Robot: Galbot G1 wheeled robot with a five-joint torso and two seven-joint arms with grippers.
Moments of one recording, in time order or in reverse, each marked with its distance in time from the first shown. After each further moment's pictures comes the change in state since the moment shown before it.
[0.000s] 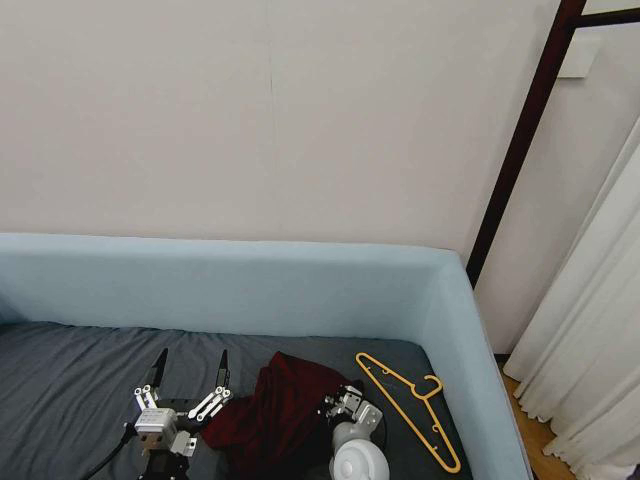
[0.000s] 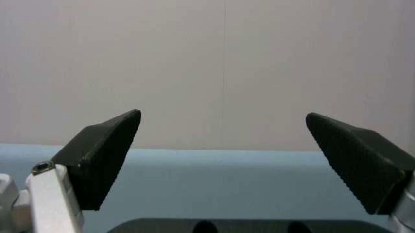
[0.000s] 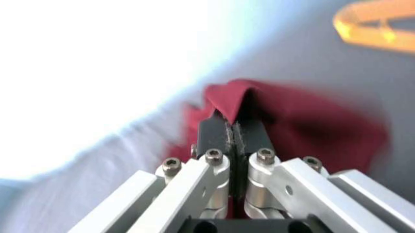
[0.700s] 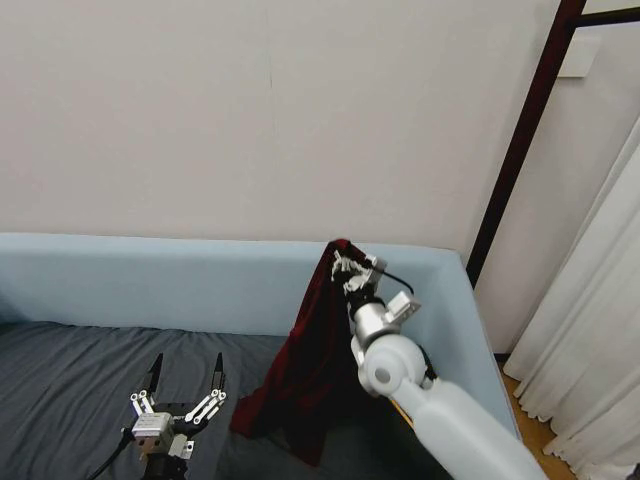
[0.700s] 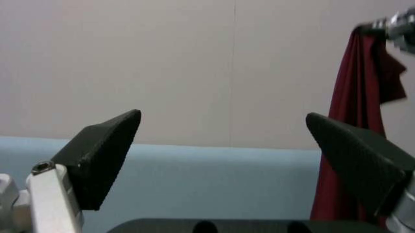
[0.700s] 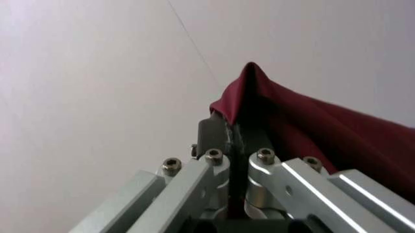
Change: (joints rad) left arm -0.003 -0.031 -0.009 0.029 0.005 -0.024 -0.003; right arm 0.614 -0.257 -0.151 0.116 0.182 0.204 -0.070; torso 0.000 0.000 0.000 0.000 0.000
